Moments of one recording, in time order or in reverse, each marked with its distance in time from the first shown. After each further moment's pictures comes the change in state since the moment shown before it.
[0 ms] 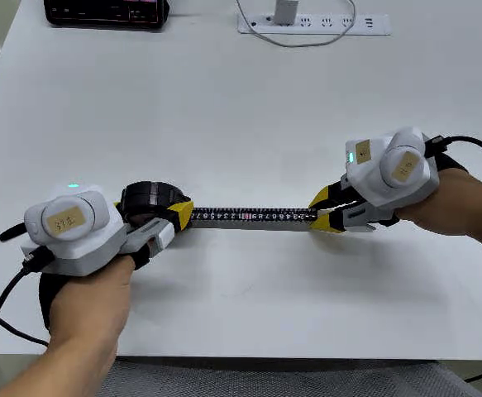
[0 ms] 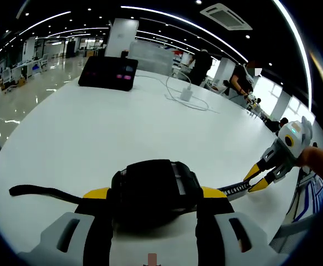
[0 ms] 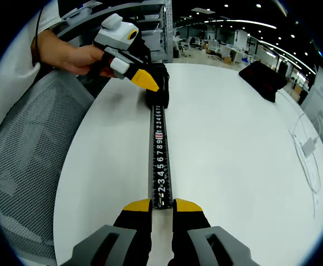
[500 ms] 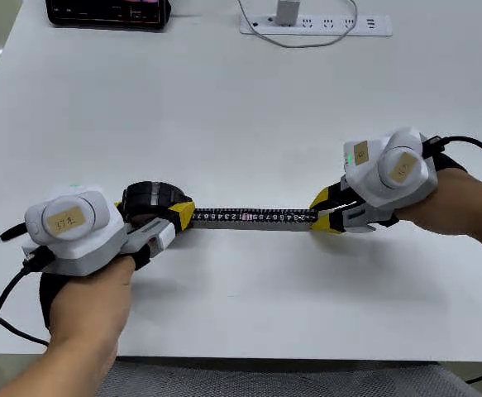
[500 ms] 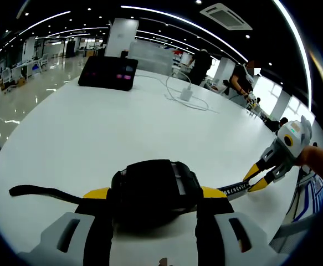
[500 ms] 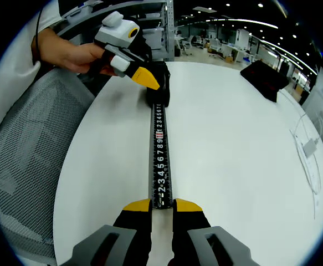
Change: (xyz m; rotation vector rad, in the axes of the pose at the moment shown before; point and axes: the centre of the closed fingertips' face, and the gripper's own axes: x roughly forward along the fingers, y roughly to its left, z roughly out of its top) left arm 0.000 -0.001 0.000 0.003 0.002 -0.001; right arm 0.000 0.000 0.000 -0.003 0.007 0.007
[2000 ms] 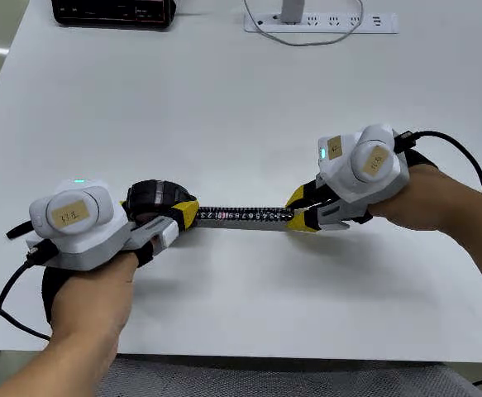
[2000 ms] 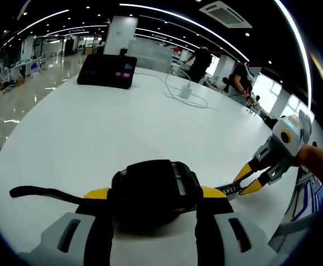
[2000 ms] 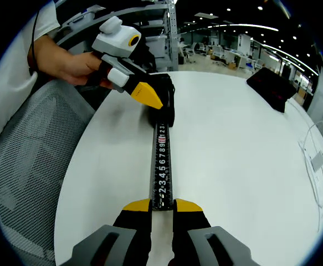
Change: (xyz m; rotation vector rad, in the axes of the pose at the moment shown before) left arm -0.001 -0.001 -0.001 0.004 0.021 -0.005; right arm 0.023 0.003 0.039 -0.003 -0.075 0.041
